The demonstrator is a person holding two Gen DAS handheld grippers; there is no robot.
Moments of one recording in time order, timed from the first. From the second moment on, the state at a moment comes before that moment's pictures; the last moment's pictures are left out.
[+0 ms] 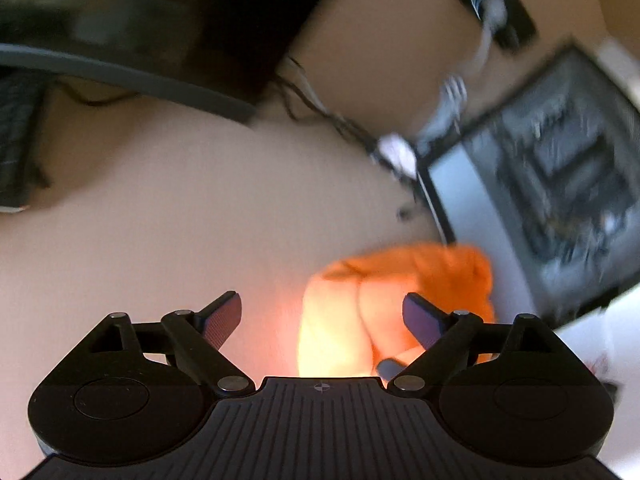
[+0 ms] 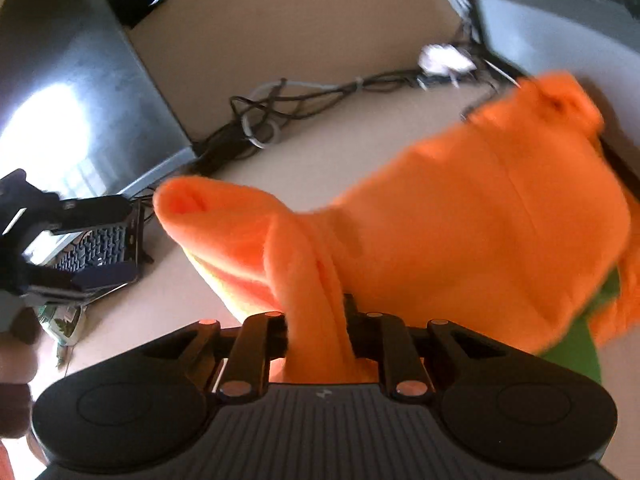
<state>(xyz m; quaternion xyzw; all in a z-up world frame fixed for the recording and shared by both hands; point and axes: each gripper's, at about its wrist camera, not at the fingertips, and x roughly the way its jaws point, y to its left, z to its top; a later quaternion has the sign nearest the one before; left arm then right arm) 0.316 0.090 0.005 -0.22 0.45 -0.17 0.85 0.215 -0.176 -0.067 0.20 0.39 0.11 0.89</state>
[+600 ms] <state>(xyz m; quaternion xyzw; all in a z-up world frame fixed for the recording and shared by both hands) 0.381 -0.018 -0.037 -0.13 0.52 -0.18 0.82 0.170 -0.181 -0.050 -0.14 0.25 0.08 0.95</state>
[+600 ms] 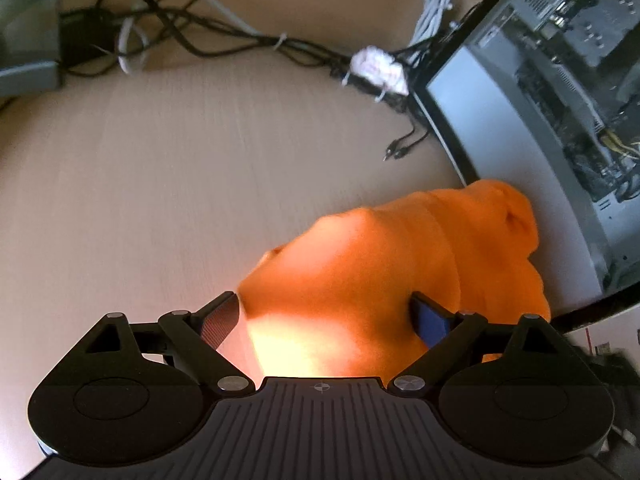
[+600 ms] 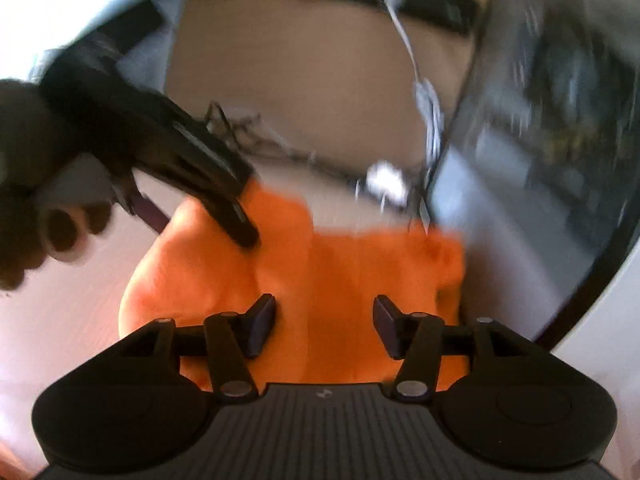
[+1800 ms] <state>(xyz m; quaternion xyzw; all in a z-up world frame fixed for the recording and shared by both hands) 0.346 0.063 -0.016 -0.20 0.51 -0.23 0.81 0.175 -0.137 -0.073 -0.17 0.32 0.05 0.93</state>
